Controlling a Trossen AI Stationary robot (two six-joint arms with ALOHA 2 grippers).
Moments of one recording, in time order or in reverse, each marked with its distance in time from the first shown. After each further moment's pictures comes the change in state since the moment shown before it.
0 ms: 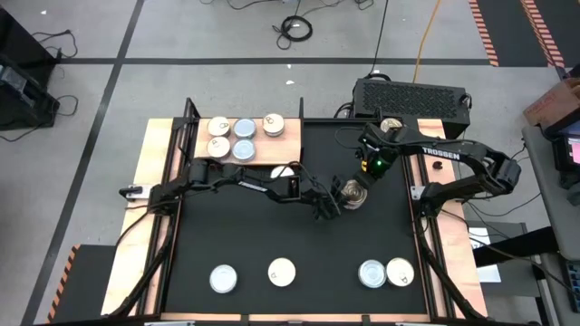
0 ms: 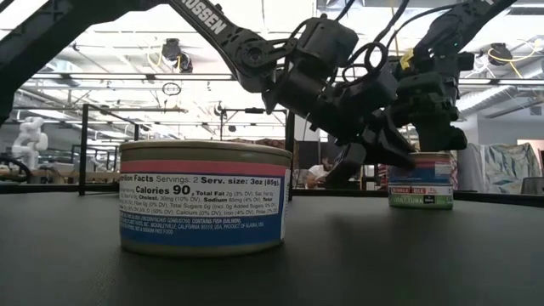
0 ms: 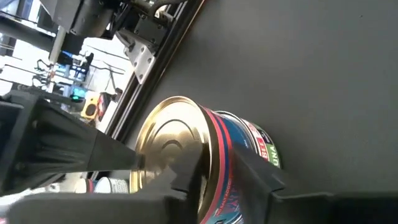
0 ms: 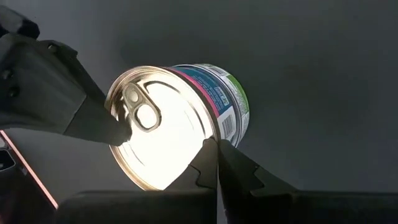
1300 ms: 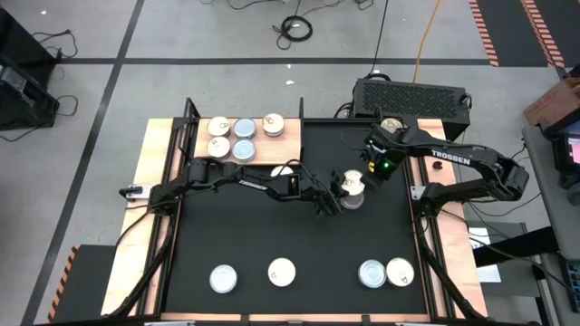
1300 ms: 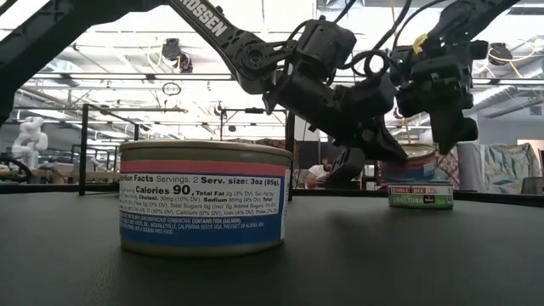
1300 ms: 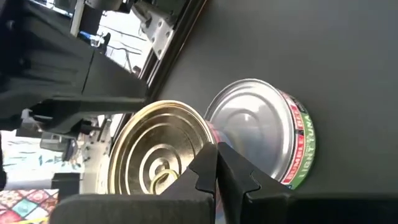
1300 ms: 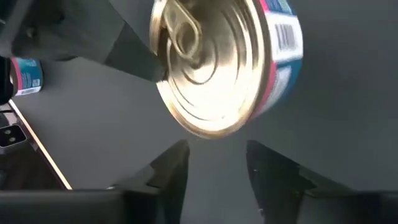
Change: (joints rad) left arm 0.001 -0.004 -0.002 0.022 -0.094 0.036; right arm 0.002 -0.096 -0.001 -0.113 -0.019 -0.046
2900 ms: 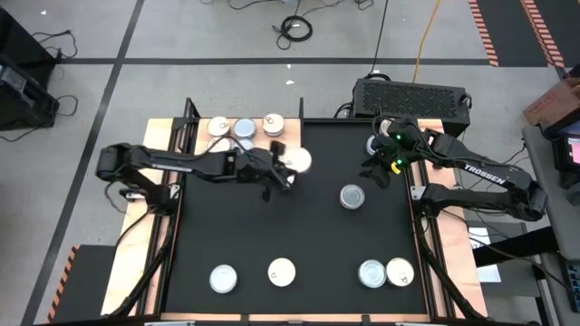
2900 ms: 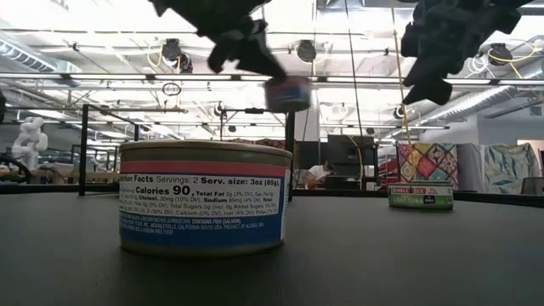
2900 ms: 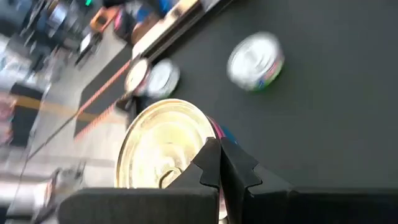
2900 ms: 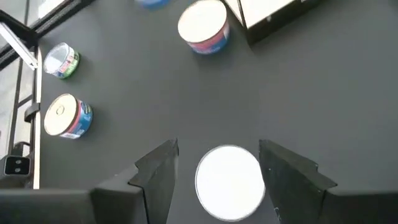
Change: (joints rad) left arm 0.033 -0.781 -0.467 -0.401 -0.090 -0.393; right arm 0.051 -0.333 0.002 0.250 0.059 -0.078
